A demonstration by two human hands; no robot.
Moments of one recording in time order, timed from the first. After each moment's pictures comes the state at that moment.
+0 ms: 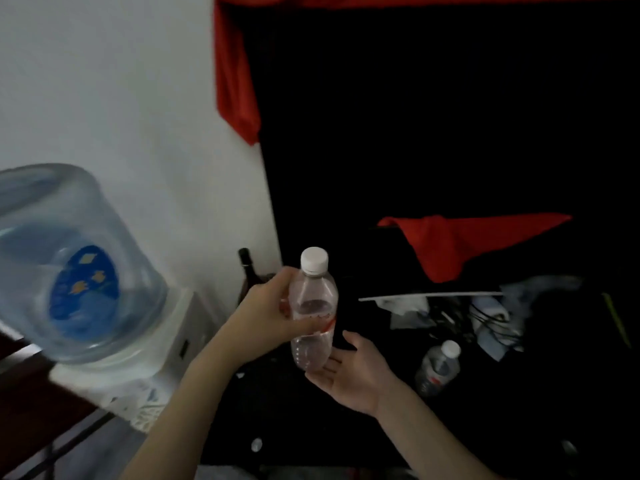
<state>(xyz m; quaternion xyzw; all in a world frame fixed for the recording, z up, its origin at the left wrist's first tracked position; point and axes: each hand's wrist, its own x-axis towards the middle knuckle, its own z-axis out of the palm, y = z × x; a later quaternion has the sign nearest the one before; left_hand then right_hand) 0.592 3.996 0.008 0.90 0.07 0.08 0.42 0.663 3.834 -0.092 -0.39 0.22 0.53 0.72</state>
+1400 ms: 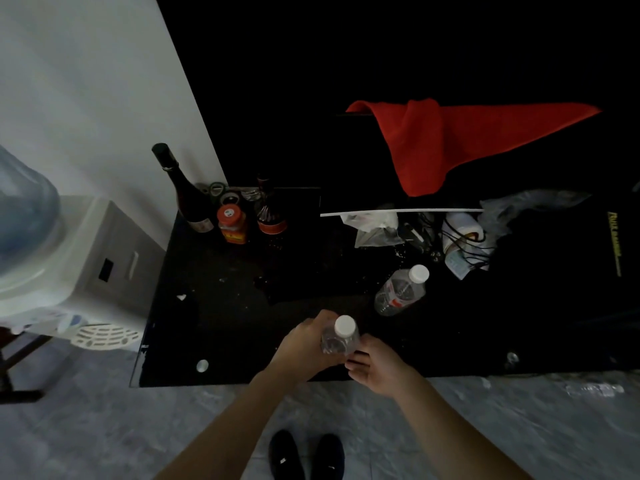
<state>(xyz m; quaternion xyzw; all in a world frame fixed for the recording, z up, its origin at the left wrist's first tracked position) 0.626 3.873 -0.289 0.89 0.11 -0.13 0.42 0.693 3.710 -0.300 -0.56 0.33 0.50 0.58</state>
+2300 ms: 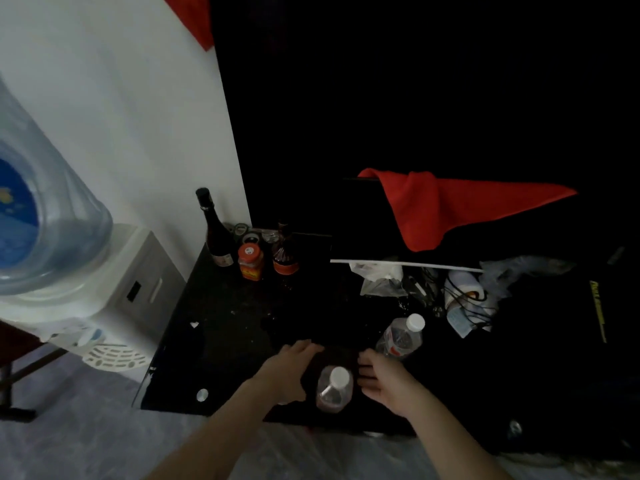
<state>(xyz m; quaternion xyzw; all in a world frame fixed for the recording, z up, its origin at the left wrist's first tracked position) 0.631 3.901 -0.239 0.92 0.09 -0.30 0.23 0.726 3.710 -0.235 -0.67 0.19 0.50 0.53</state>
